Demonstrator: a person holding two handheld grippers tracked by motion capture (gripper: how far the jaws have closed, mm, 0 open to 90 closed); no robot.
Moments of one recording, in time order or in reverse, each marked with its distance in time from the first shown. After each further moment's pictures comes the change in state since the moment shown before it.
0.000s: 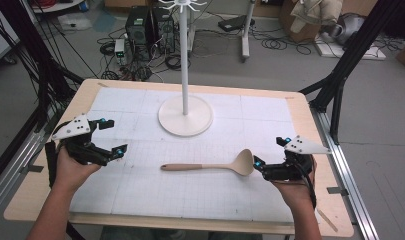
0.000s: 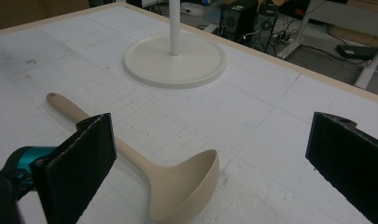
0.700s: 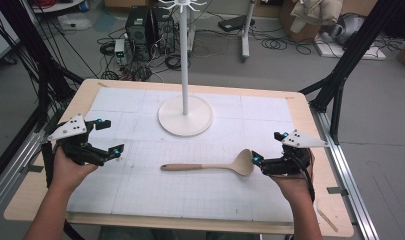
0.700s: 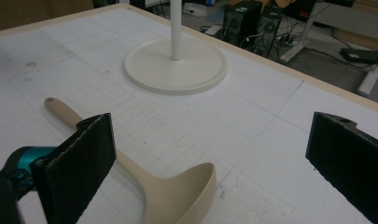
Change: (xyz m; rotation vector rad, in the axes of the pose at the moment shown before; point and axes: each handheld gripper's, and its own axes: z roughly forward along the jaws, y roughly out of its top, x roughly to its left) left arm 0.007 -0.004 -0.006 -0.001 0.013 -0.009; right arm -0.005 0.010 0.009 0.002 0.015 -0.016
